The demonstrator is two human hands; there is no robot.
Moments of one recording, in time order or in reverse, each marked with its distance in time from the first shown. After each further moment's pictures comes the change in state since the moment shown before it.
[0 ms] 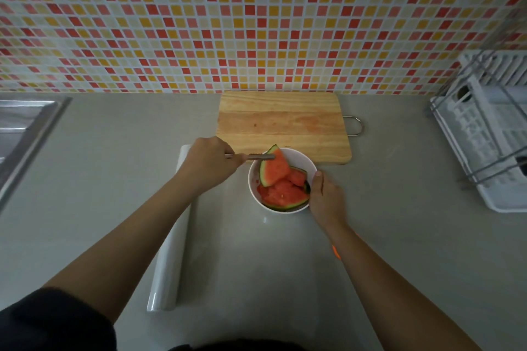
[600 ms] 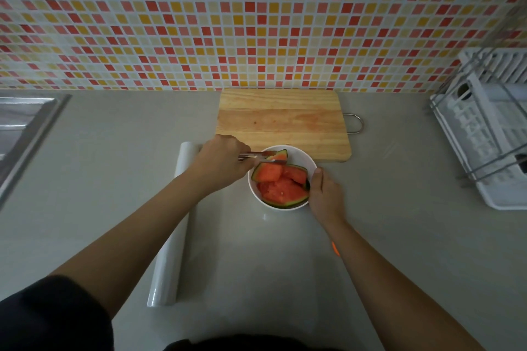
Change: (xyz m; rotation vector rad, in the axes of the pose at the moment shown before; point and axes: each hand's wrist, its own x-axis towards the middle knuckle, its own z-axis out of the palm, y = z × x) left_hand -0.001 0.003 0.013 0.085 0.019 0.350; right_hand -0.003 -0.005 -0.004 0.033 -0.018 -0.005
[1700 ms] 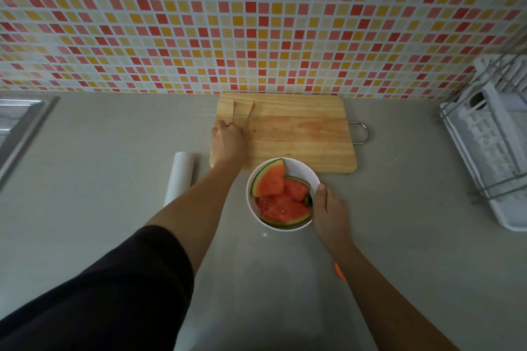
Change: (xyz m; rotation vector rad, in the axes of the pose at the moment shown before) left_hand 0.099 -0.058 0.096 -0.079 0.129 -0.660; right_hand 0.001 0.001 -0.002 -0.016 -0.006 -0.024
